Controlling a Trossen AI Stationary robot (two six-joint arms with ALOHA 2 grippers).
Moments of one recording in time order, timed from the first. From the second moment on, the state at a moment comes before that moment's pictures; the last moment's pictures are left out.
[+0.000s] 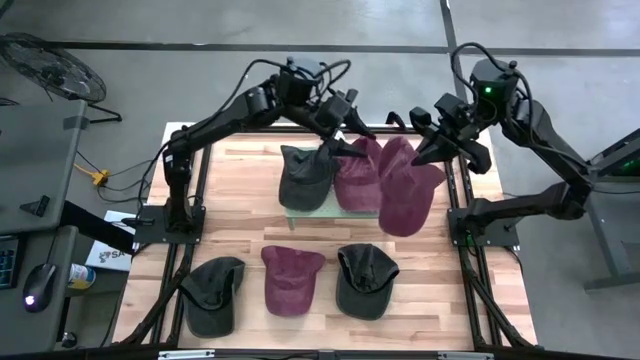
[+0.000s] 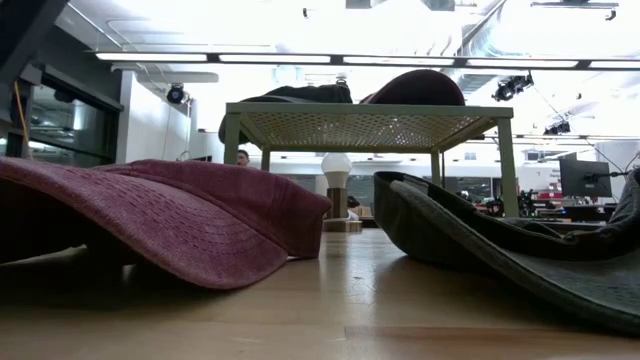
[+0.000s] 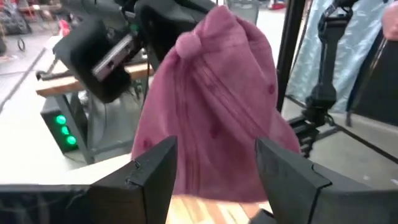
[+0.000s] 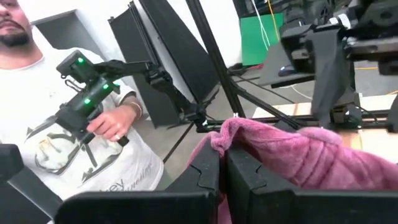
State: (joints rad) left arm 0.29 1.90 2.30 -0.58 0.67 0.21; right arm -0.53 1.15 1.61 -0.68 -1.11 0.21
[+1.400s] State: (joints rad) left arm 0.27 1.98 2.30 -0.51 0.62 0.13; right arm -0.53 1.18 1.61 -0.68 -1.13 0.15
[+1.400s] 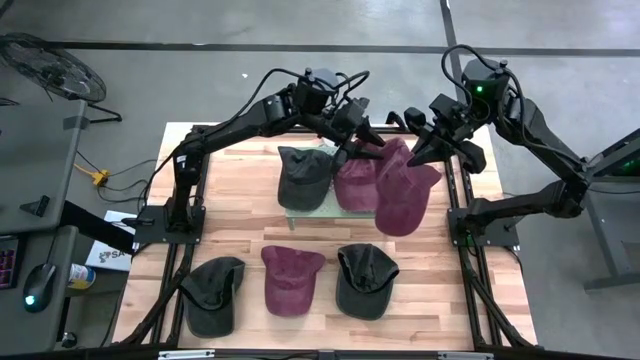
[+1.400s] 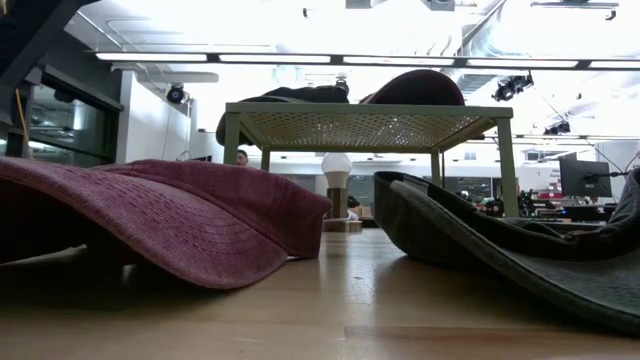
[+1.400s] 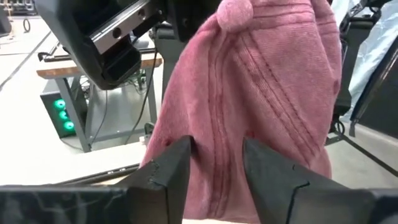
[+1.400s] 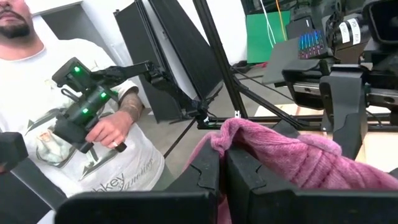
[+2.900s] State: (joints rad) left arm 0.27 1.95 2.36 -0.52 0.59 0.10; right arm -0.68 0.99 1.61 -0.86 -0.60 0.24
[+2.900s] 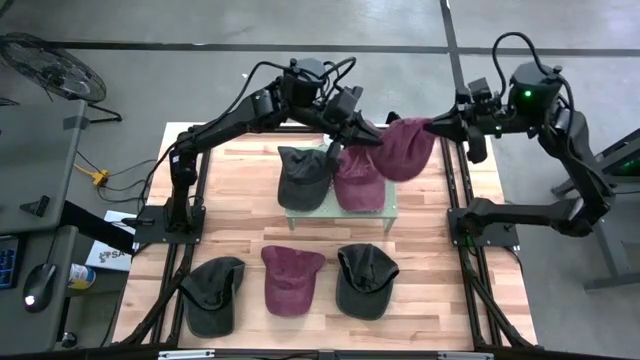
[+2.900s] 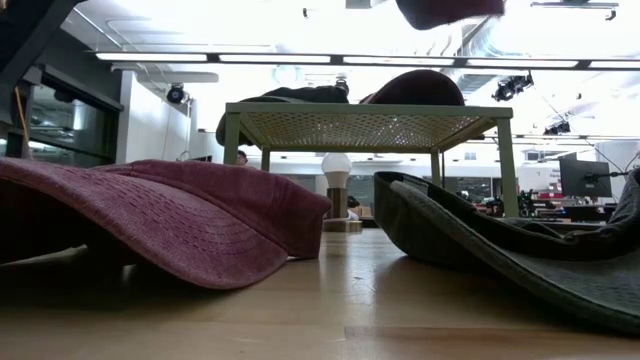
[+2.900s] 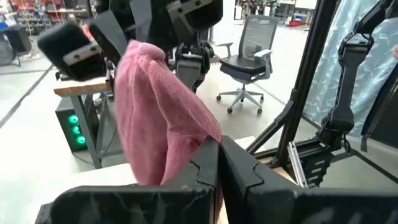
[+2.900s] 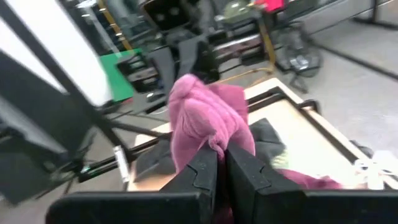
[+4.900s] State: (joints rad) left arm 0.28 1.95 2.36 -0.41 0.56 0.05; right arm -0.36 1.09 1.61 -0.72 -0.09 -0.24
